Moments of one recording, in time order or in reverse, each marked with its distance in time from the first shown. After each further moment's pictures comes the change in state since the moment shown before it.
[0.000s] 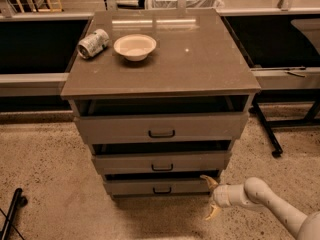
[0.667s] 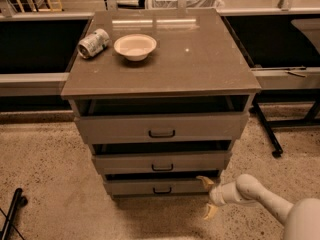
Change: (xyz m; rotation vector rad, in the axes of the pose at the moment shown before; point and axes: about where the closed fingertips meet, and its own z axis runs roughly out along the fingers) arm 0.016 0.001 0.019 -0.056 0.098 -0.035
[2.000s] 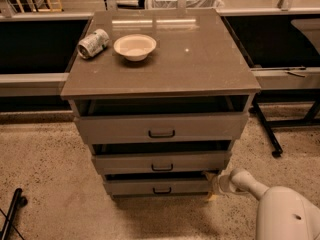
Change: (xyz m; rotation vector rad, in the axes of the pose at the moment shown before) arm 0.093 -0.058 0.020 0.082 0.270 -0.038
